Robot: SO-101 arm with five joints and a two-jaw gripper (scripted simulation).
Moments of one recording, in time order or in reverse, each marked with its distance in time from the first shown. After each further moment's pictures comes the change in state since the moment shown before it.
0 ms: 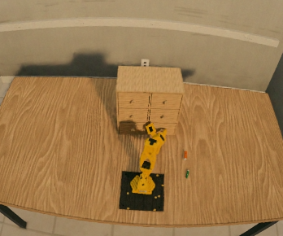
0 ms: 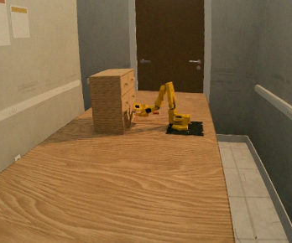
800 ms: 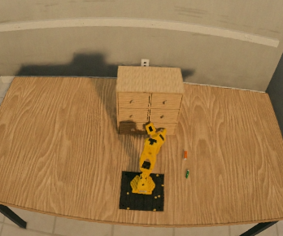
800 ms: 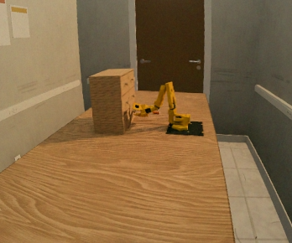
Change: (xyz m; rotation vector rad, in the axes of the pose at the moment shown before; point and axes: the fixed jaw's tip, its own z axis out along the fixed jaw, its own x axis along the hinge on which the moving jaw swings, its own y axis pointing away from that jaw) arm -0.002 0.001 0.001 -0.003 -0.008 -0.003
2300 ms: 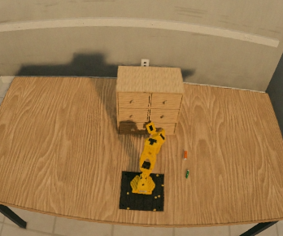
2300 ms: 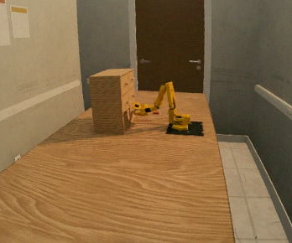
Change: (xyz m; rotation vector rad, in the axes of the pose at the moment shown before) arm -0.003 -0.006 0.002 0.026 -0.012 -0.001
